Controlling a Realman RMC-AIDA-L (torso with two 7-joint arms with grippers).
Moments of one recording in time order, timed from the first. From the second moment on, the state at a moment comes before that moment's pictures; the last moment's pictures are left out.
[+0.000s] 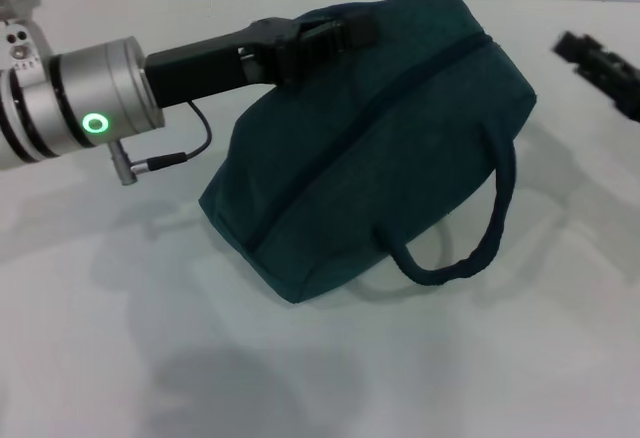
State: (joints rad) left arm -0.61 -2.09 0.83 0.56 1.55 1.62 -1.68; right arm 0.45 1.97 -1.53 -0.27 -0.50 -1.36 1.25
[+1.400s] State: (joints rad) left arm -0.70 -2.10 1.18 0.41 1.23 1.26 -1.47; right arm 0.36 1.90 -1.45 -0.26 -0.53 -1.47 1.23
